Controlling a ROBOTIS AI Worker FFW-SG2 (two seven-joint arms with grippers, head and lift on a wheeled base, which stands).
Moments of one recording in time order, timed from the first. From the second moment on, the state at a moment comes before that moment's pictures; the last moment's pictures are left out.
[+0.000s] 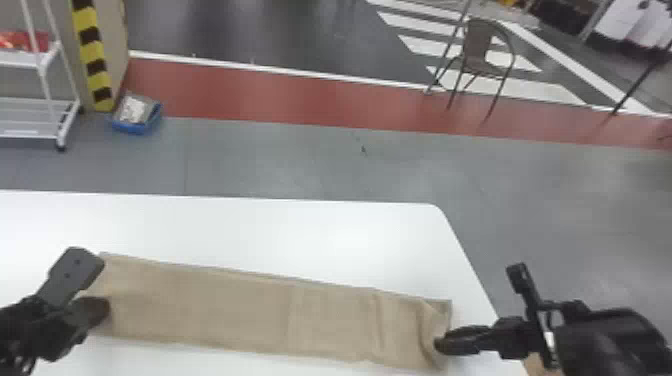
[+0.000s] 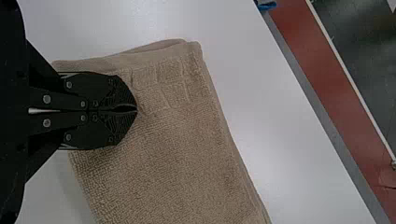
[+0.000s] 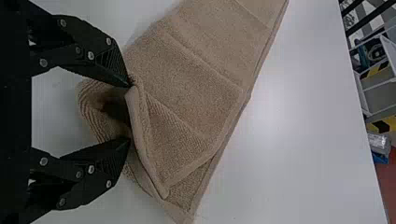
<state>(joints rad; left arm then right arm) -0.09 0.21 -0.25 -1.37 -0.32 0.65 -0.42 -0.08 -0.50 -0.38 -1.03 0.30 0.52 1.36</state>
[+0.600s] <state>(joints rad) -0.08 0.22 -0.24 -1.37 -0.32 0.65 -0.43 -0.07 -0.57 -0.46 -1.02 0.29 0.48 1.36</state>
